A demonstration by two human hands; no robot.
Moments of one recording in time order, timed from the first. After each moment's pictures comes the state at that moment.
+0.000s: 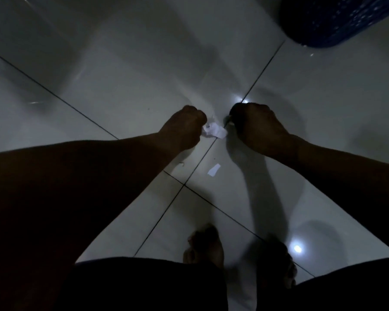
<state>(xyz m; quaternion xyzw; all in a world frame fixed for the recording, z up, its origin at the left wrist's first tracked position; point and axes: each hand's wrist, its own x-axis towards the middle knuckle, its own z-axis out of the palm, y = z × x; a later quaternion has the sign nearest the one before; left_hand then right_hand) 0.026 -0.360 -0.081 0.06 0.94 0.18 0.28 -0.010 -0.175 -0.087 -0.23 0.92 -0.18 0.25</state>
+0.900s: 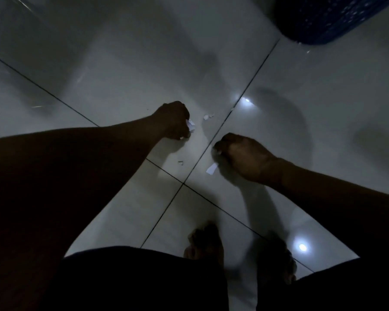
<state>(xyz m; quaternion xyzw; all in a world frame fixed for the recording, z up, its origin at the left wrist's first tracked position) 0.009 -0.370 -0.053 -0.07 0.89 0.17 0.41 0.043 -0.174 -0.080 -0.34 0.86 -0.15 0.36</state>
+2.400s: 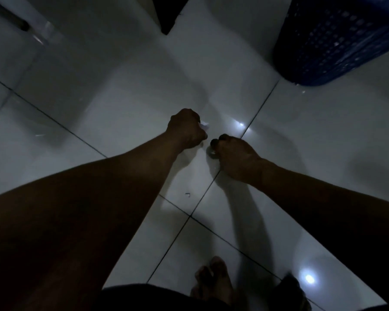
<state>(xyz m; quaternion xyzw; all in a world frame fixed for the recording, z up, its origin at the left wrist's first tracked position) -0.035 -0.369 -0.050 -0.19 0.88 0.33 0.30 -0.013 -0.227 -0.079 -0.29 0.90 -0.09 0.31</state>
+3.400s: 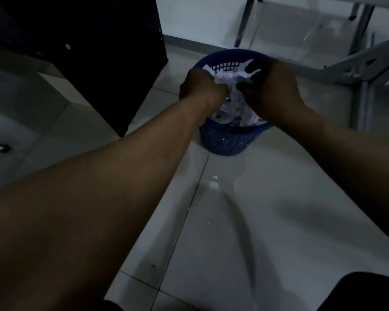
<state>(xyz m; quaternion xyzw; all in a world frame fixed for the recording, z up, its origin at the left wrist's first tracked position) -0.184 -0.208 0.143 -0.10 0.86 0.50 0.07 -0.178 -0.074 0.133 0.01 0.95 -0.30 -0.10</state>
